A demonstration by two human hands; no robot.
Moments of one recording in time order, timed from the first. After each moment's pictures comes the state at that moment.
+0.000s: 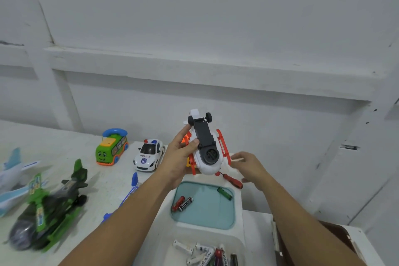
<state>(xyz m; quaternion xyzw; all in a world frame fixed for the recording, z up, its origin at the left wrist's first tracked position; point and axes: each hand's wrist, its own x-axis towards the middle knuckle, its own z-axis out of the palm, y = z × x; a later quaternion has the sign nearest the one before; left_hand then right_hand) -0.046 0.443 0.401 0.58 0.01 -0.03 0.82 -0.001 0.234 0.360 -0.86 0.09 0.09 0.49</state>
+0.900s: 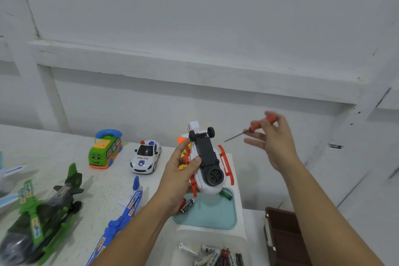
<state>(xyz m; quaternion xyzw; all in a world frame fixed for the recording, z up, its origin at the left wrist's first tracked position) -0.086 0.456 0.392 0.61 0.00 -0.02 0.79 -0.036 0.241 0.458 -0.65 0.02 -0.16 0.74</state>
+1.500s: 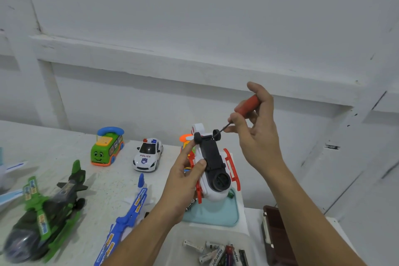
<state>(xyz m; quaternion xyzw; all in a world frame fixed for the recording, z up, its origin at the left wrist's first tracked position) -0.111 0.460 0.399 0.64 -0.02 0.01 0.77 -0.082 0.316 0.488 -0.76 -0.22 -0.30 0.53</state>
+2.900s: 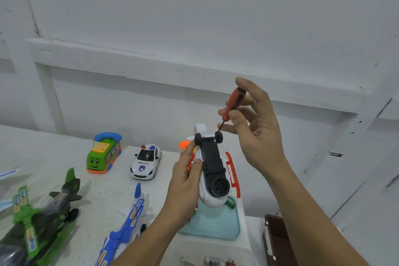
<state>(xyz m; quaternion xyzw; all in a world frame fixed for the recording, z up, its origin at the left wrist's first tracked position) -0.089 0.452 0.395 0.68 -0.03 0.08 0.73 -0.067 0.320 0.500 -0.72 -0.30 -0.28 0.56</state>
